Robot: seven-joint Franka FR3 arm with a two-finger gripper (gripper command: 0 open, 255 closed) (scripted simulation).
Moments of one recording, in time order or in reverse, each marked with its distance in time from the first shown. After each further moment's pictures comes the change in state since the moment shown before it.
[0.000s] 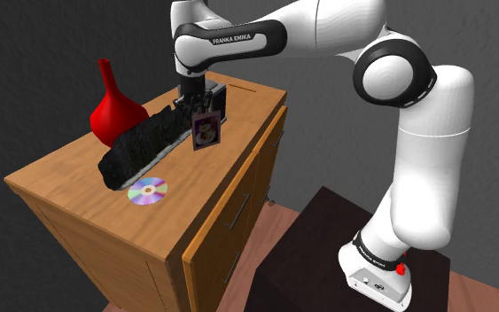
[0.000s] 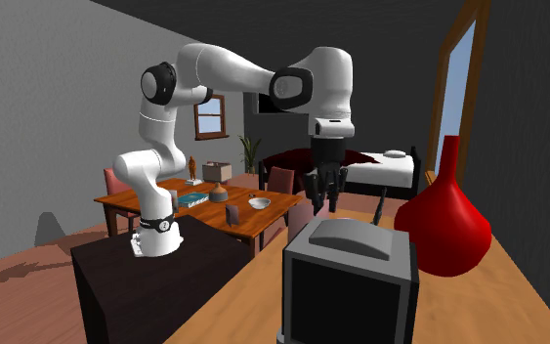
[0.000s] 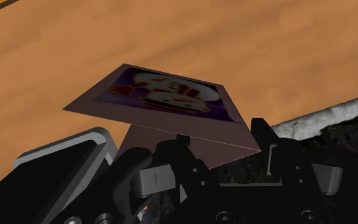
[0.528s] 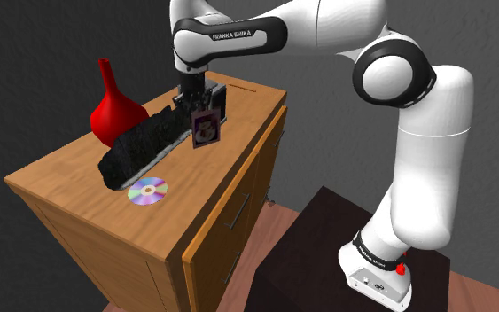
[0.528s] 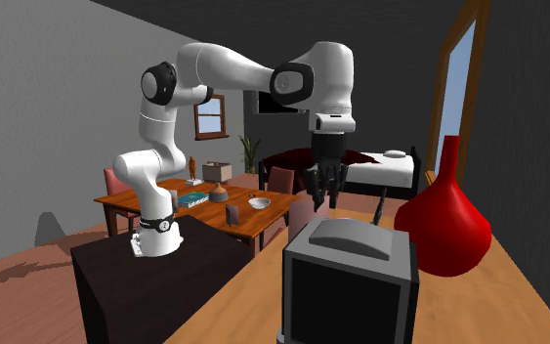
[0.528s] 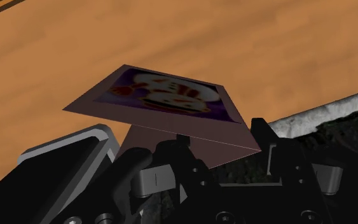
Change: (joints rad) arm 0.001 0.002 0.000 0.027 0.000 -0.027 0.000
